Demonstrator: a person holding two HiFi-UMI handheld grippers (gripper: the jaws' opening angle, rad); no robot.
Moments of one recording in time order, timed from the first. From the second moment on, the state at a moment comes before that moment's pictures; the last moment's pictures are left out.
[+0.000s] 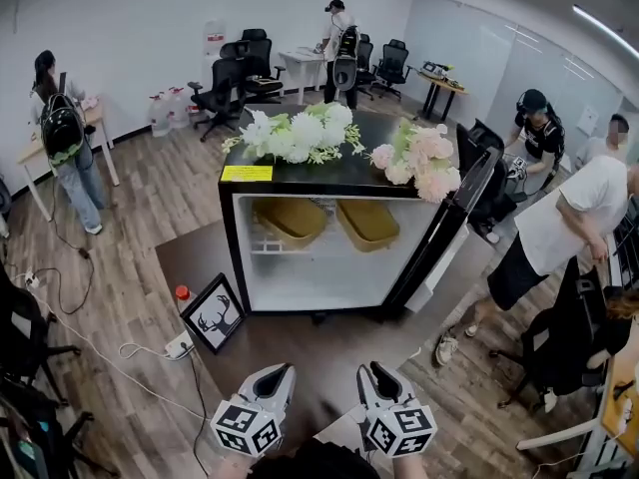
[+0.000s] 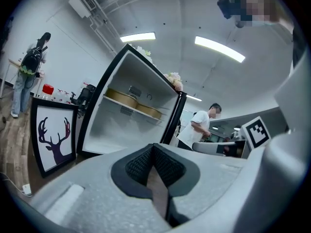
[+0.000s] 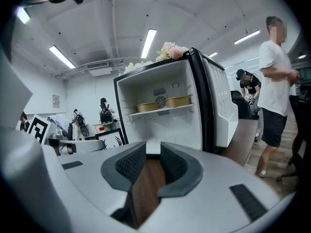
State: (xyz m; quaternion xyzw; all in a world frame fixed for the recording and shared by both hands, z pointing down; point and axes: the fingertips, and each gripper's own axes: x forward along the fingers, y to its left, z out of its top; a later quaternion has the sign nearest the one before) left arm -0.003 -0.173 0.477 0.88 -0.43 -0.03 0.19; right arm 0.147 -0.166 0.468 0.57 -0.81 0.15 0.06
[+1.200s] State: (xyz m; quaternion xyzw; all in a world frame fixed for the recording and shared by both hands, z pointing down) left arm 0.027 -0.129 0.514 0.90 -0.37 0.01 0.22; right arm 0.118 -0.125 0.510 0.59 -0.79 0.14 0.11
